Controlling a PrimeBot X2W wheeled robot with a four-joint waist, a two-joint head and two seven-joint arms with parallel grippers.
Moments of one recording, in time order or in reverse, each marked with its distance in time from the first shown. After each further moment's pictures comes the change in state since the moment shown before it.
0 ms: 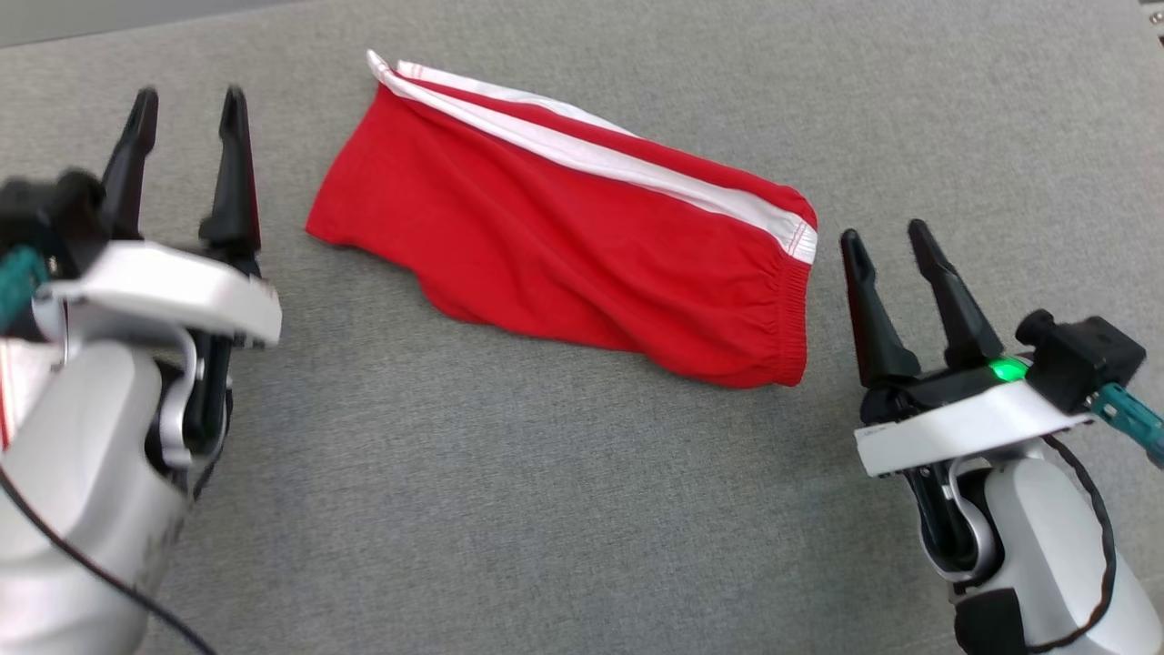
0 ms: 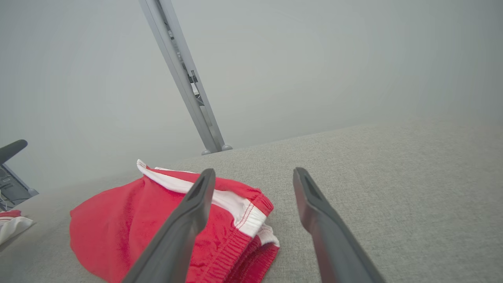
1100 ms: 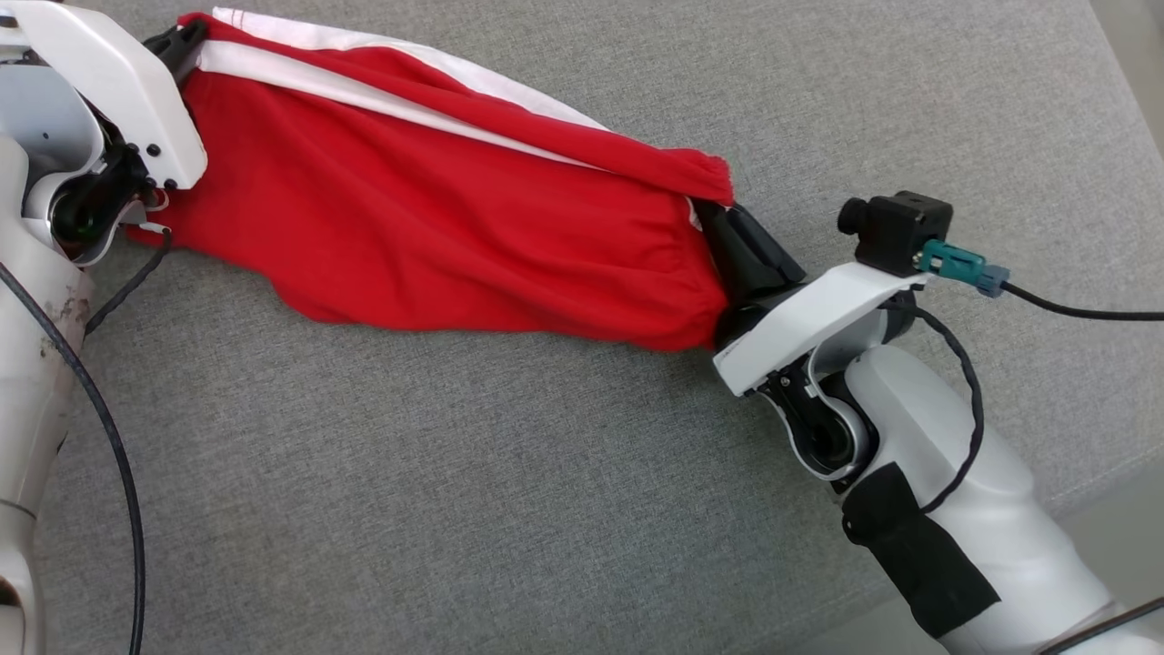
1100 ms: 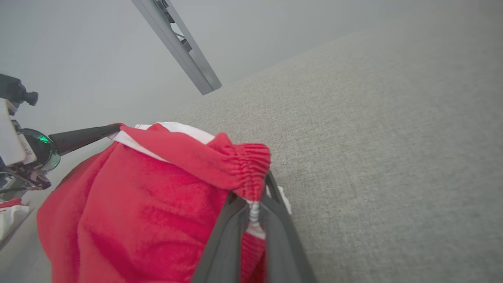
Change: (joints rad) left arm -0.437 -0.024 -0.051 0.476 -0.064 -0.285 0.571; right arm -0.352 0.046 0.348 0.343 0.349 0.000 0.054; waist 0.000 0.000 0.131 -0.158
